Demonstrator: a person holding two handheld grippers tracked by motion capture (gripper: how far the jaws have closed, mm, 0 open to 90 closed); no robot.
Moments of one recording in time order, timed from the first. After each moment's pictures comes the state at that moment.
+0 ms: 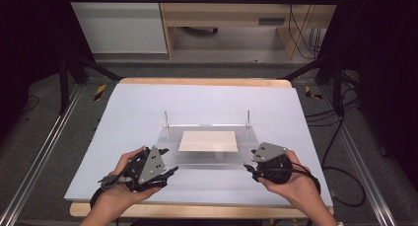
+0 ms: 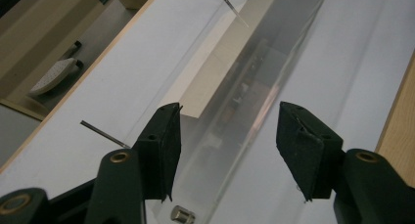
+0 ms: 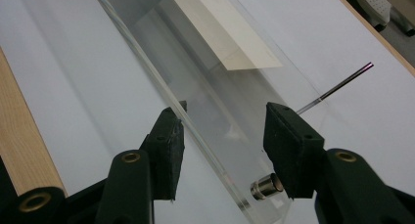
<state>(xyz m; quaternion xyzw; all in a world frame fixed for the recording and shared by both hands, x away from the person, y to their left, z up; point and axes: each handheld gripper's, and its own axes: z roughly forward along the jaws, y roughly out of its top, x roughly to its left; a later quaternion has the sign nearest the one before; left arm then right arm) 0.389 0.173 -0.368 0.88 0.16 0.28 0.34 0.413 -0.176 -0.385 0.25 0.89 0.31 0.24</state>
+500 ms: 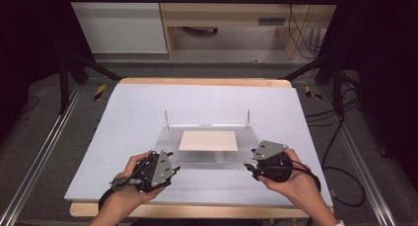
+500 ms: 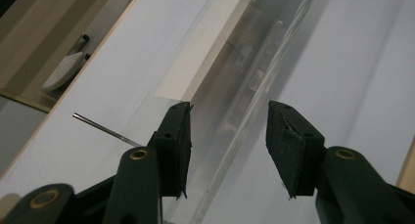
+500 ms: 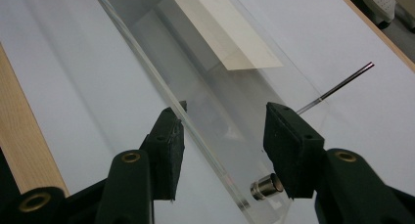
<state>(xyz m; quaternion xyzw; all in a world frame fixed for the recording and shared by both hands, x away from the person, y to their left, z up) 0.399 0.162 -0.393 0.89 0.15 0.31 0.31 0.416 -0.177 -0.382 0.25 0.89 0.31 0.23</state>
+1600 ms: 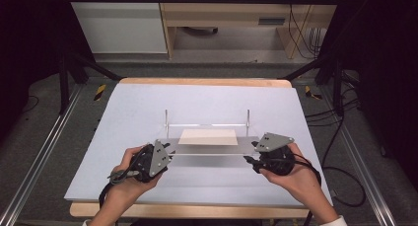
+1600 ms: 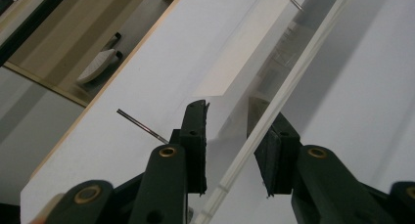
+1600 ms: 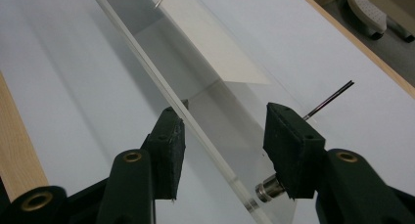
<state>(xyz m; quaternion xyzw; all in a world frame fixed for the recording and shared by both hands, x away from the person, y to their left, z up) 0.413 0.169 -0.379 0.86 0.19 0.34 0.32 0.426 -0.181 -0.368 0.26 0.87 0.35 0.24</state>
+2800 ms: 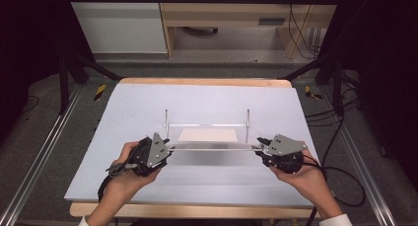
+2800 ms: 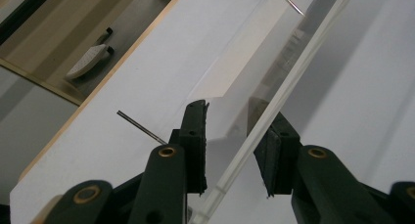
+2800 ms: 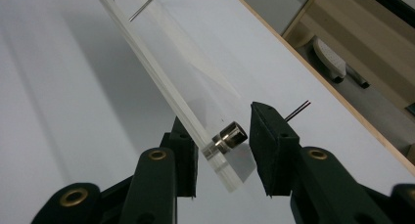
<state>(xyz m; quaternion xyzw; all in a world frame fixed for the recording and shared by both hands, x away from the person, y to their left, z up) 0.424 0.172 -0.366 0.87 0.20 0.32 0.32 0.433 -0.209 -0.384 0.21 0.84 0.39 0.30</state>
